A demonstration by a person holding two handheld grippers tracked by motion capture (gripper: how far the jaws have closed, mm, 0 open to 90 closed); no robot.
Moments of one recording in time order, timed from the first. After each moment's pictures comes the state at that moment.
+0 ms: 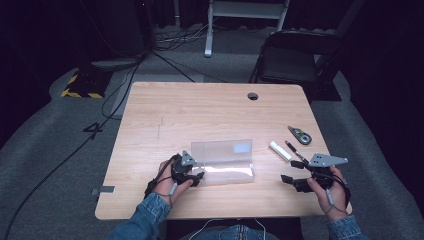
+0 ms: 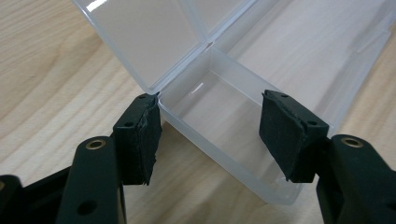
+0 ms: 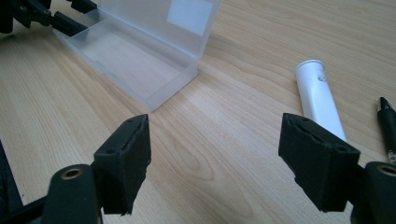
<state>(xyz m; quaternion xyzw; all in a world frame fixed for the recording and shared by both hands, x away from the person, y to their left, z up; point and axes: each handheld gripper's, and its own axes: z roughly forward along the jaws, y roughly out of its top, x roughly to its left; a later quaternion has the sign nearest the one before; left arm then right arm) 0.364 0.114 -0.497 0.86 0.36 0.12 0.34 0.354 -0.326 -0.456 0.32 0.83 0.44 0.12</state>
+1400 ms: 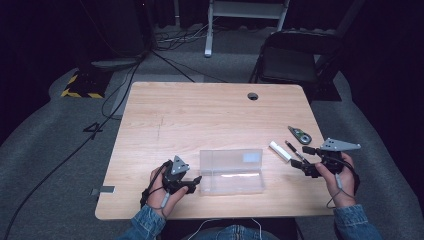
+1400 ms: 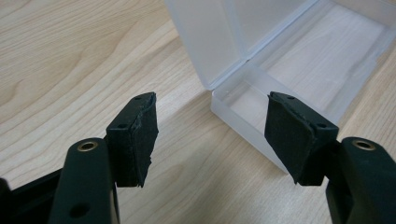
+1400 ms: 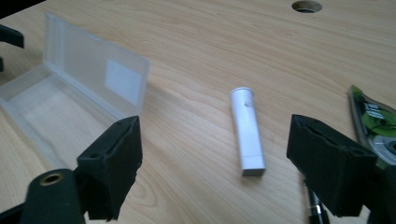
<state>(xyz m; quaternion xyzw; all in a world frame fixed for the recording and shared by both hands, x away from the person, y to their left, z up) 0.332 0.133 -0.476 0.83 0.38 0.14 0.39 0.385 -0.352 -0.432 0.37 0.80 0.45 0.15</state>
